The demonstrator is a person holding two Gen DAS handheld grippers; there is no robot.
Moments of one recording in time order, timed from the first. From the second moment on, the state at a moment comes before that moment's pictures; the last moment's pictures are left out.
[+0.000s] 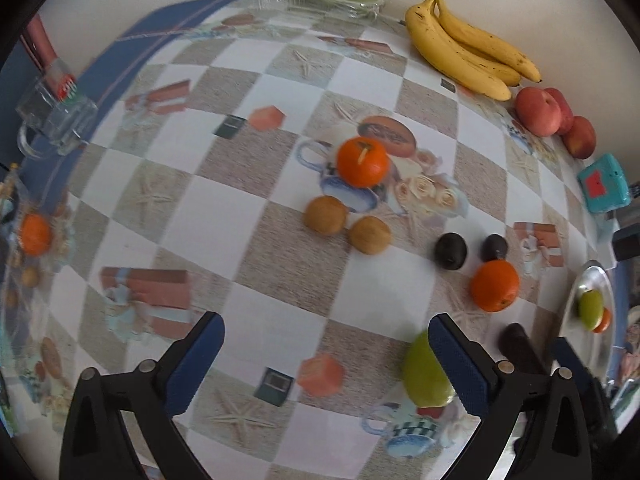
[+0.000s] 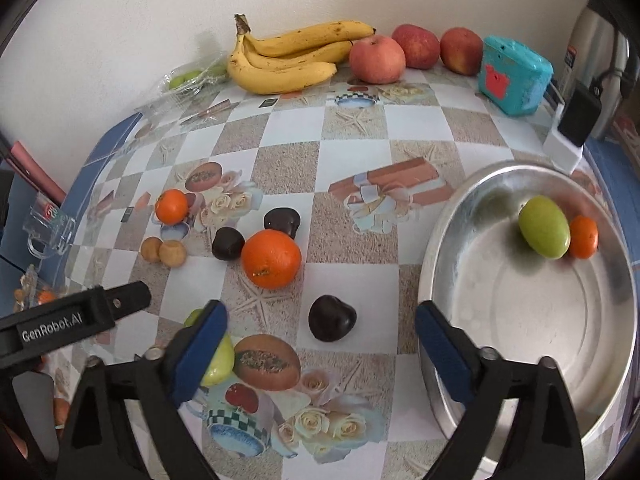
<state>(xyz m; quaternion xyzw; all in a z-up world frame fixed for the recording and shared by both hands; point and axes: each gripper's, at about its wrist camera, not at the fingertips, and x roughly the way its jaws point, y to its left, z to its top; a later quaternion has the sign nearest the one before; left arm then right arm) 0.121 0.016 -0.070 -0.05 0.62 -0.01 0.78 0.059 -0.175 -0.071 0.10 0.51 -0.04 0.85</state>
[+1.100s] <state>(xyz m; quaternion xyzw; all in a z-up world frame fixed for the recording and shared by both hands) 0.106 -0.025 -0.082 -0.08 0.65 -0.08 0.75 0.064 -0.174 -0.088 0.08 0.54 -0.03 0.84</state>
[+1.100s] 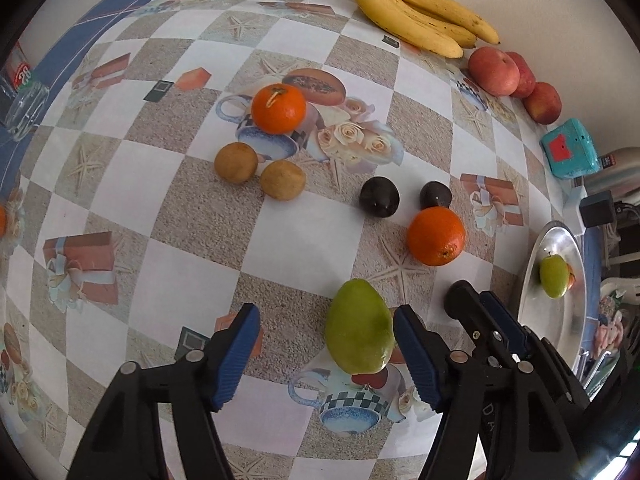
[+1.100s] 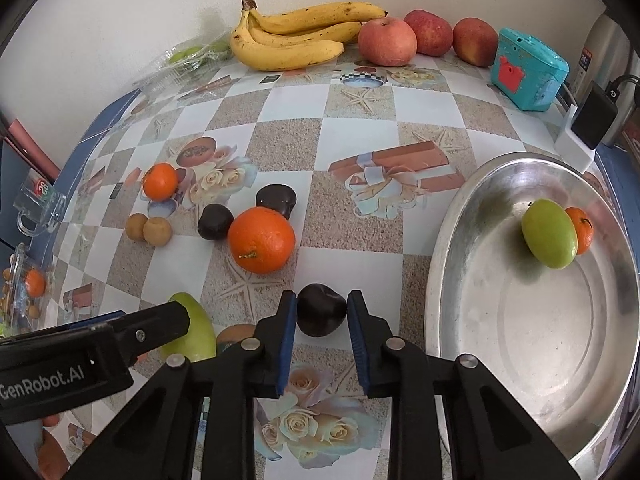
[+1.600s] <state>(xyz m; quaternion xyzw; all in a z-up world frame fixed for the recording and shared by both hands) 0.104 -0.025 -0.093 -0.17 0.67 -0.11 0.71 0.062 -0.183 -0.086 0.10 0.53 -0.04 0.84</state>
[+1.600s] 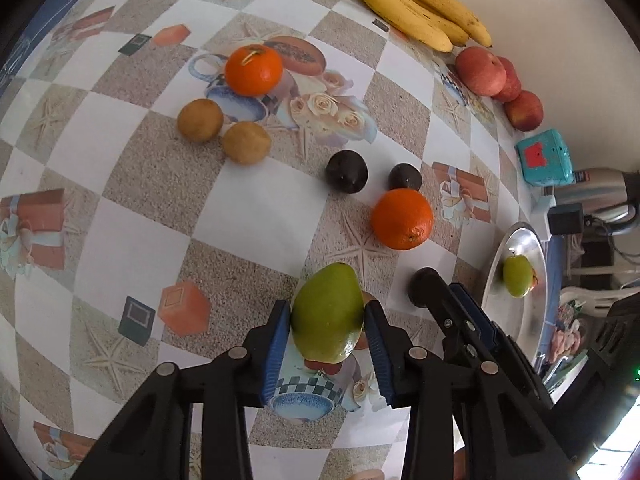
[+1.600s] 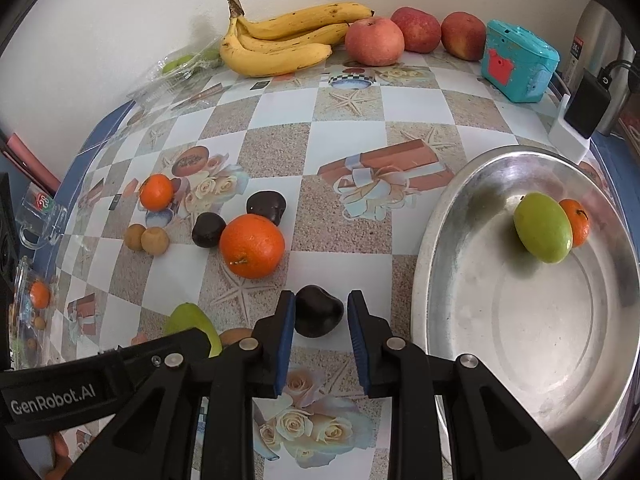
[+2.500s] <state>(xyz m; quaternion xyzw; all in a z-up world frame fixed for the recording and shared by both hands) 0.116 0.016 -0.074 -0.19 0.63 -0.05 0.75 0.067 -0.176 -0.090 0.09 0.54 -0.03 0.84</state>
